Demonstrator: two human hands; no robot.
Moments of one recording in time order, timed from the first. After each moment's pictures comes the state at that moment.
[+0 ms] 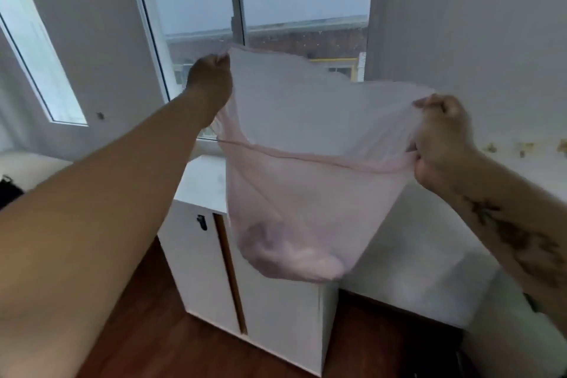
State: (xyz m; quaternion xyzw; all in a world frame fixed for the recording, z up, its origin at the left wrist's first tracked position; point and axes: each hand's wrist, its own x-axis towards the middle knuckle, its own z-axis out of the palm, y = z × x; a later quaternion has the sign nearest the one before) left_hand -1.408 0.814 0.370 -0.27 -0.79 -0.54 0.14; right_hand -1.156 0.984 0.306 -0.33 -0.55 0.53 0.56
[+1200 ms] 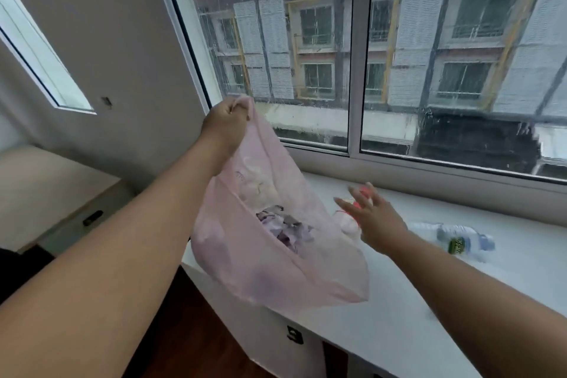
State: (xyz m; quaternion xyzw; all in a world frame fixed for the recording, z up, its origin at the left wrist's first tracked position) left_hand -1.962 0.885 0.242 -0.22 -0.84 -0.49 0.01; right_hand -1.788 1.090 0.032 -0.17 -0.99 -0.02 0.01
